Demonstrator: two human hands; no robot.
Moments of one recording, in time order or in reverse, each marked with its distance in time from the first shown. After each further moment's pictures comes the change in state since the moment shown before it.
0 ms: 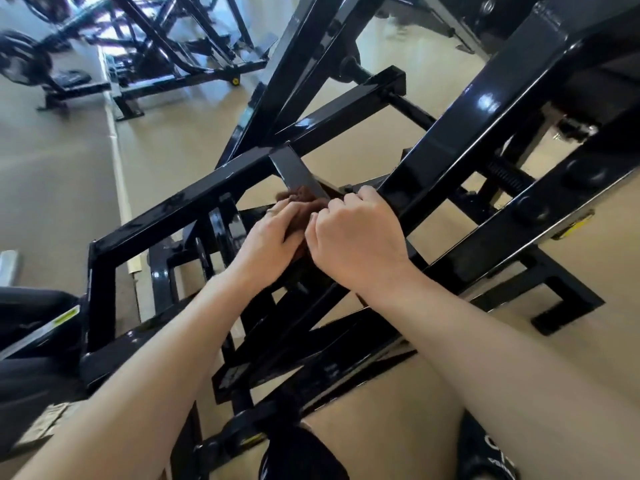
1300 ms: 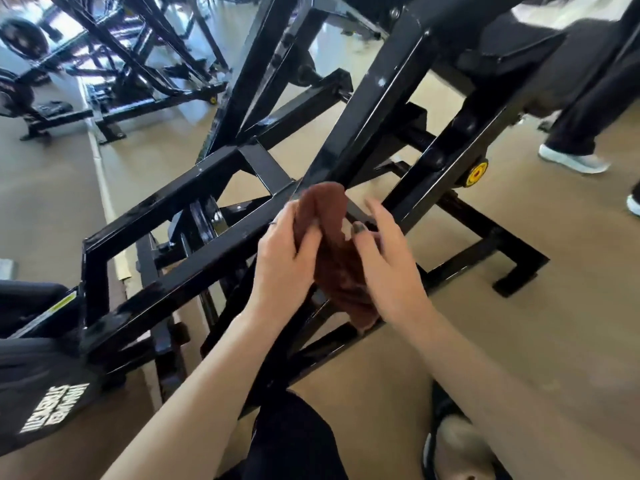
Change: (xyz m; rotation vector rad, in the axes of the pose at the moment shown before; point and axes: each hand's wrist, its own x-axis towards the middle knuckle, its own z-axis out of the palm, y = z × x) left_hand -0.108 0.140 0.037 -0.405 0.260 -0.023; right_hand -0.143 0.018 -0.083 1.416 -0.166 0.872
